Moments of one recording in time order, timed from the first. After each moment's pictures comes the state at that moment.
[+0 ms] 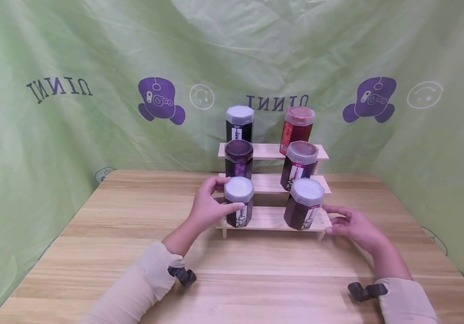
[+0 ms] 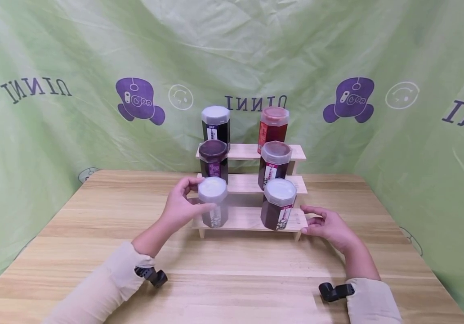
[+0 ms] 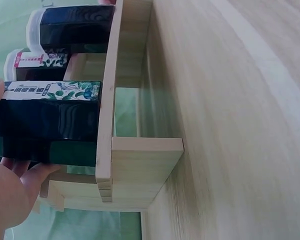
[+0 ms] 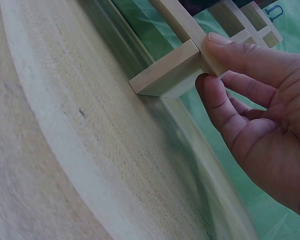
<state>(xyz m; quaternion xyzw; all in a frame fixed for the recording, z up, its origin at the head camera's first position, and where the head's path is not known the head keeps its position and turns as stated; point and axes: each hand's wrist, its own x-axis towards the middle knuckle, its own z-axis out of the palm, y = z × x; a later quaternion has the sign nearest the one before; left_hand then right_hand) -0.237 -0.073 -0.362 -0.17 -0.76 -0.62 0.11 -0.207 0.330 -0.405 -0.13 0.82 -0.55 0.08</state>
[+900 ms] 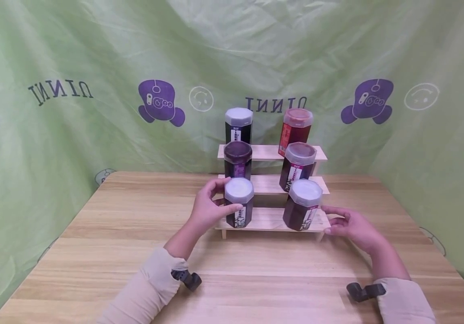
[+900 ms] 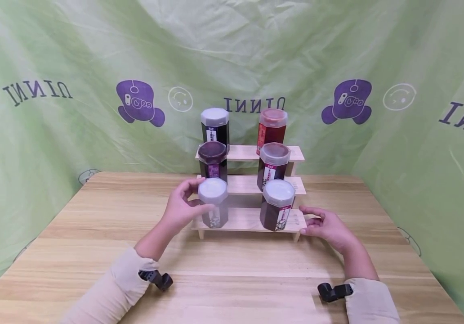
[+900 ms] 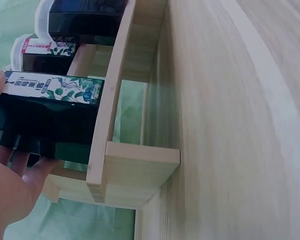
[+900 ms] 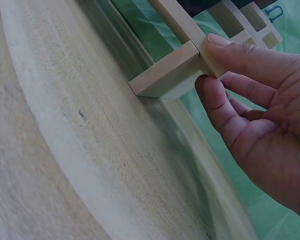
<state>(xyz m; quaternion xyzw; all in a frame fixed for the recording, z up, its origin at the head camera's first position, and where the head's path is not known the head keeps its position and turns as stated) -0.240 -0.073 -0.370 -0.17 -0.72 -0.66 0.08 -0.206 0.329 -0.404 -0.12 0.82 -0.56 0.09</state>
